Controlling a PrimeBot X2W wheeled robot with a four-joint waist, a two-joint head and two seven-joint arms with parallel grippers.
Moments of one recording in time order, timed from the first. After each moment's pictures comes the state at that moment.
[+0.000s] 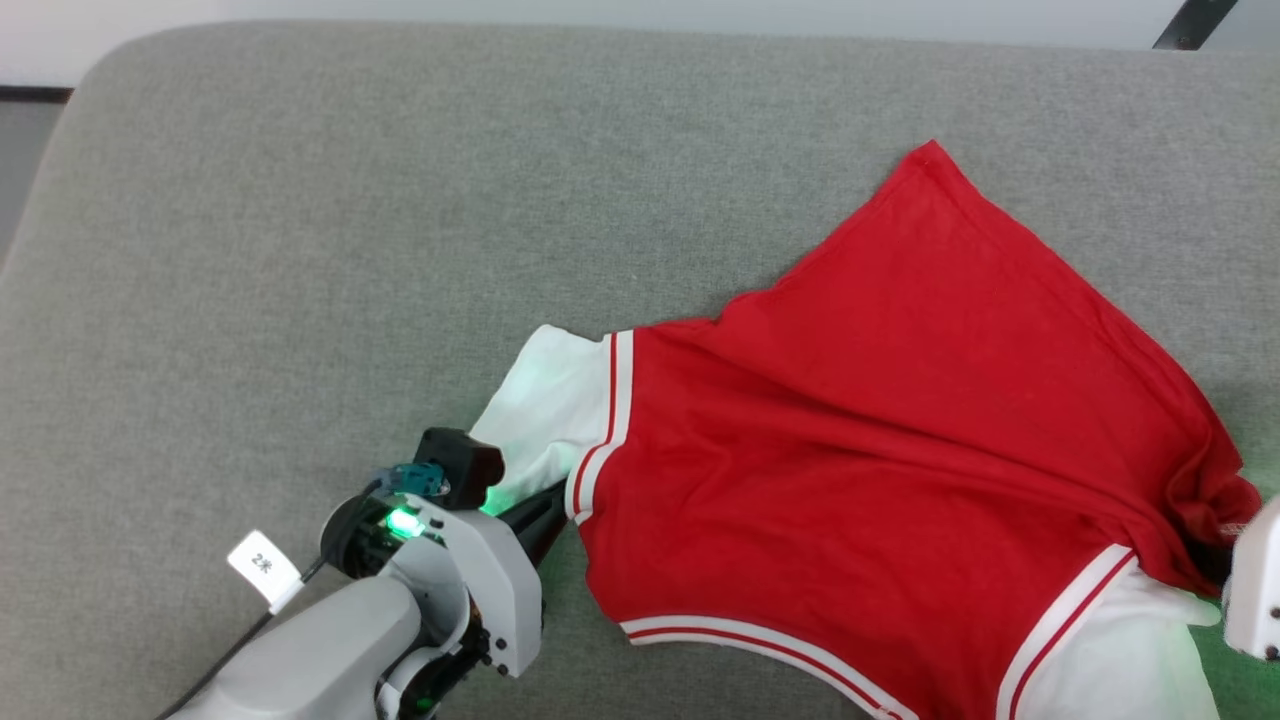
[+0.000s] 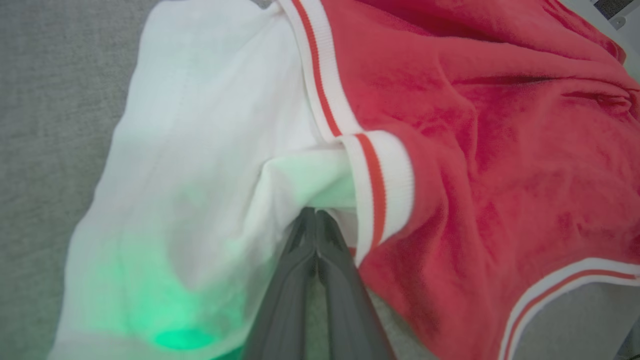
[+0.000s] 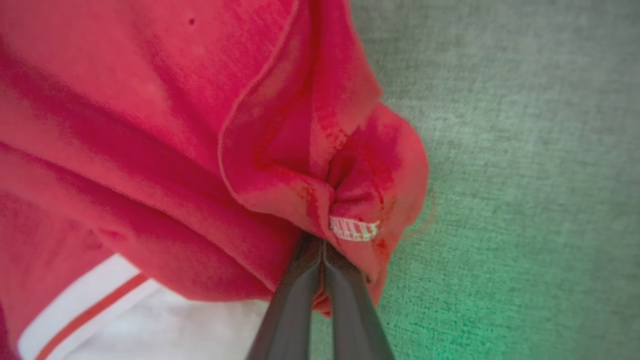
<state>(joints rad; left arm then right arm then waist) -0.68 0.53 -1.13 0.40 -1.05 0.02 -0.09 -0.21 -0.42 -0.09 0.19 0.53 0.14 0.87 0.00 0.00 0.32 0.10</state>
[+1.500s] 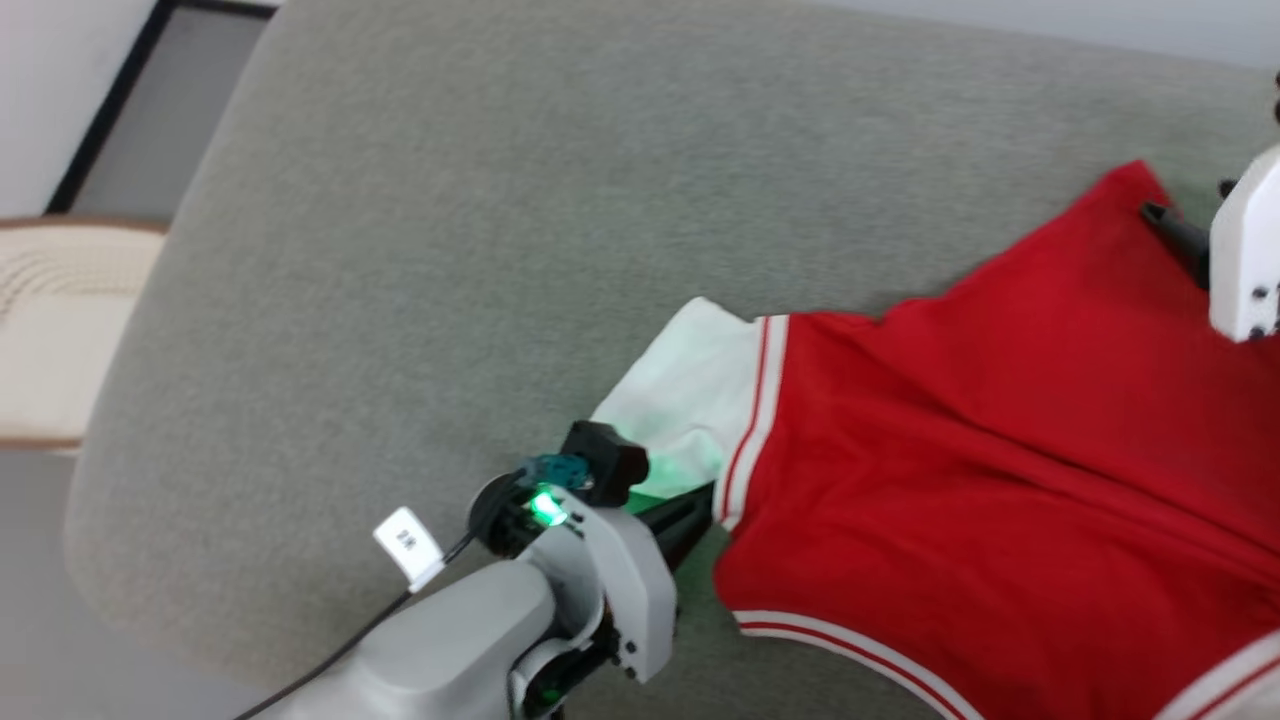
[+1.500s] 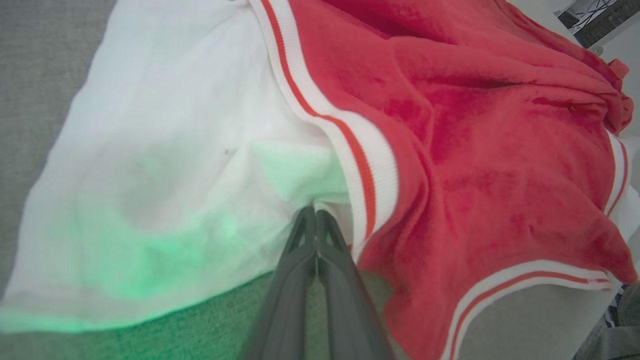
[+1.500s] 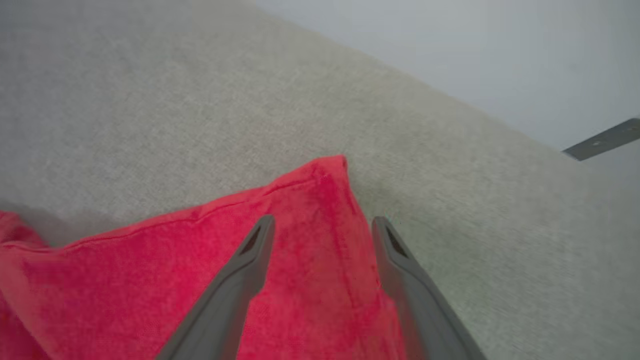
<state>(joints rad) -0.75 0.34 -1.19 0.48 -1.04 -0.05 -0.10 -0.88 -0.56 0.36 0.47 0.57 0.13 0.67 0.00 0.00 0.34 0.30</state>
